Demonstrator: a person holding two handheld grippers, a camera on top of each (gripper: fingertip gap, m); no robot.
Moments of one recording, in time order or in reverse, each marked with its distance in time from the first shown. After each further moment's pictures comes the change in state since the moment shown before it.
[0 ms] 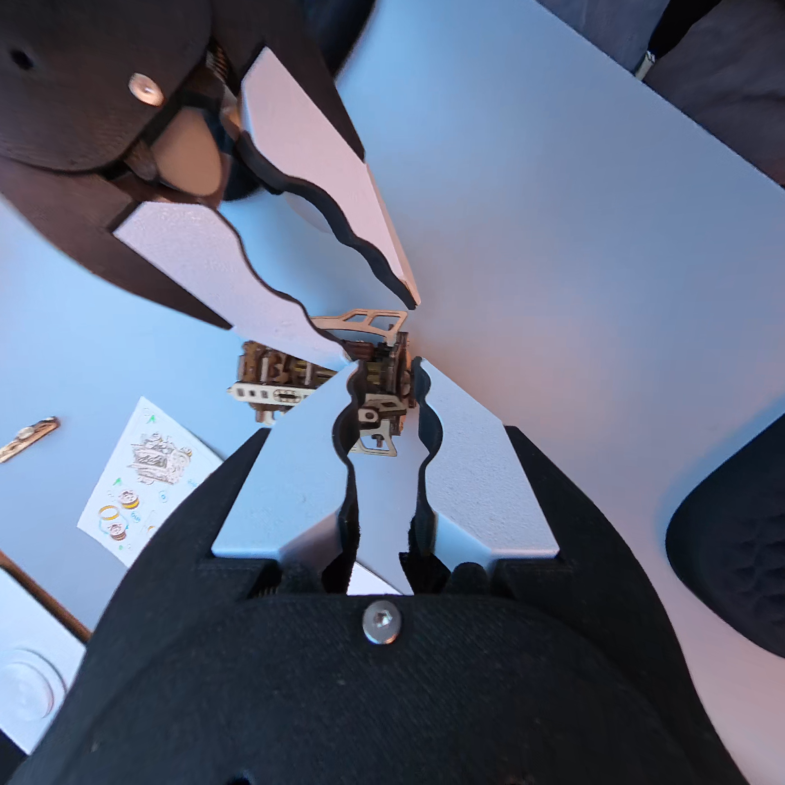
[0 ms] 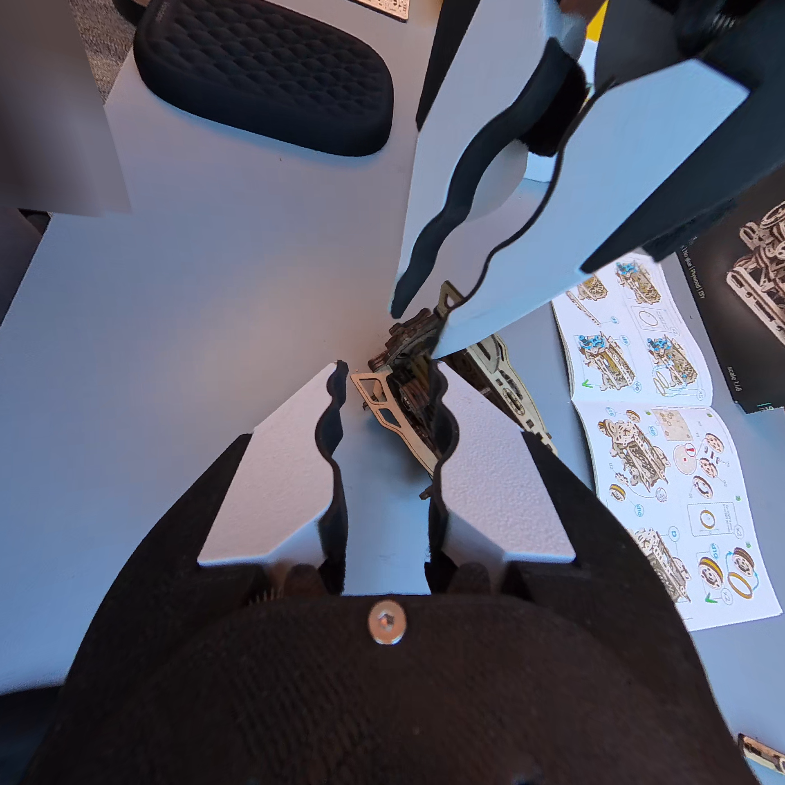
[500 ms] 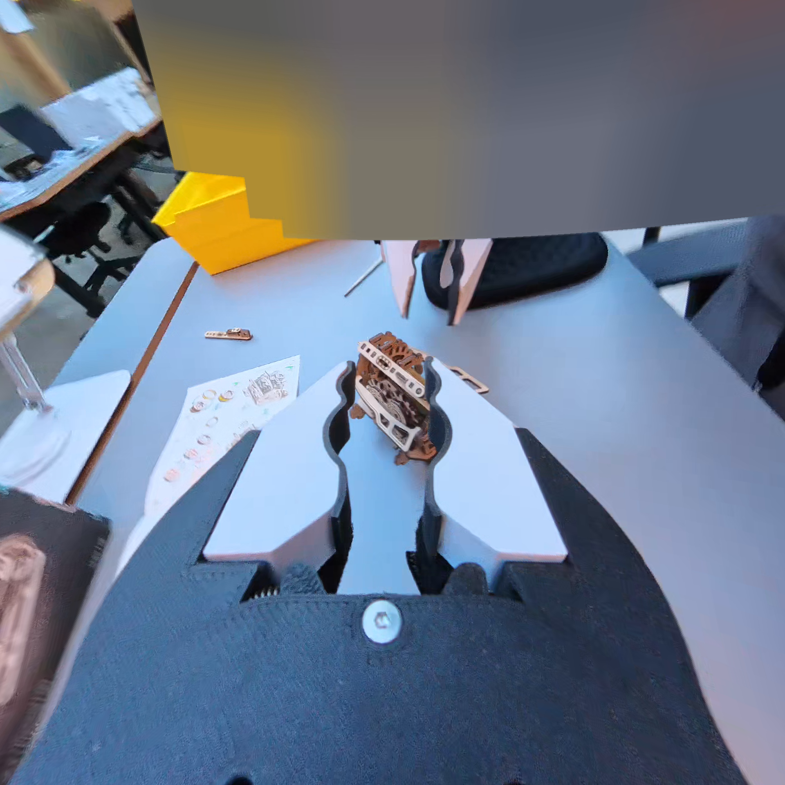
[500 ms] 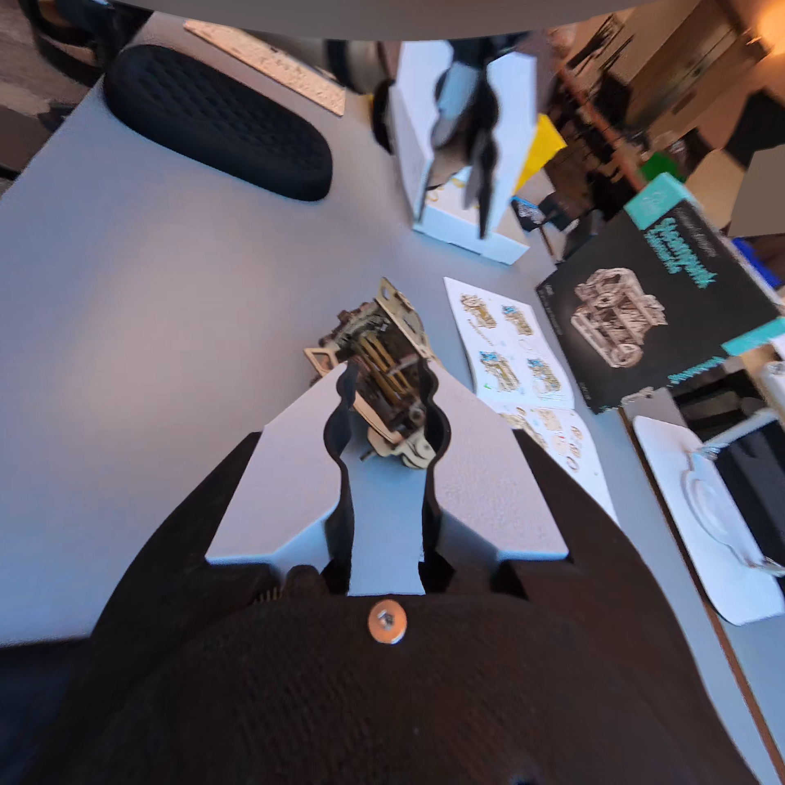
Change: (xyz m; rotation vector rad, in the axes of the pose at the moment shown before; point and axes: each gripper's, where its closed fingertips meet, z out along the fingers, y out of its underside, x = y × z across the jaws) left arm -0.016 0.006 -0.066 0.573 -0.660 -0.485; right arm 0.022 -0.002 -0.047 0.172 0.204 -0.129
